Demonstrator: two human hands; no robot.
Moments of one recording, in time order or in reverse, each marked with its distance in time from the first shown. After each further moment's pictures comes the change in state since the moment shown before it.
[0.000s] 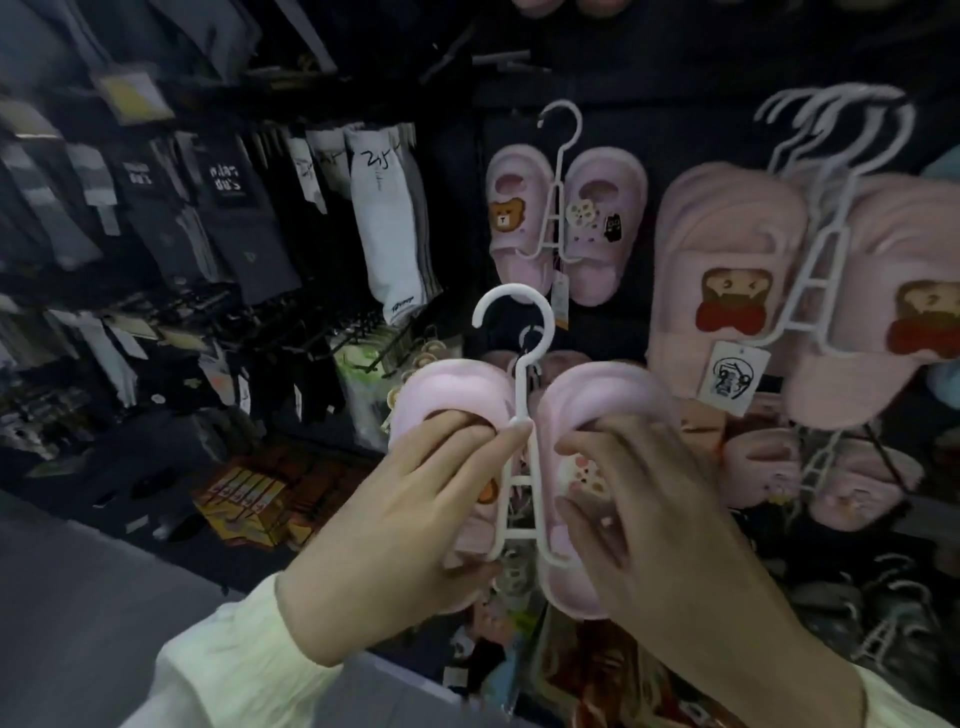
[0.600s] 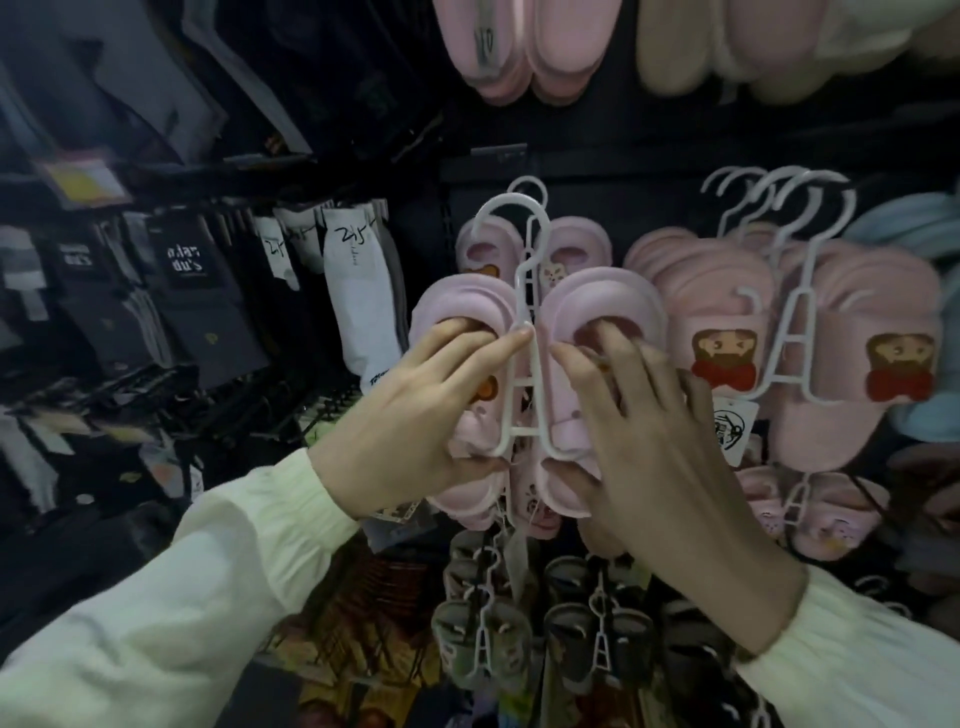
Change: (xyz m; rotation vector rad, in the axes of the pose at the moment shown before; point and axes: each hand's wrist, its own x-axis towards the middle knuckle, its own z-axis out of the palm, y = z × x) left_hand 0.098 -0.102 -0.016 -0.033 0.169 0.207; right_hand 0.086 0.010 0.011 -0.556 0.088 0.096
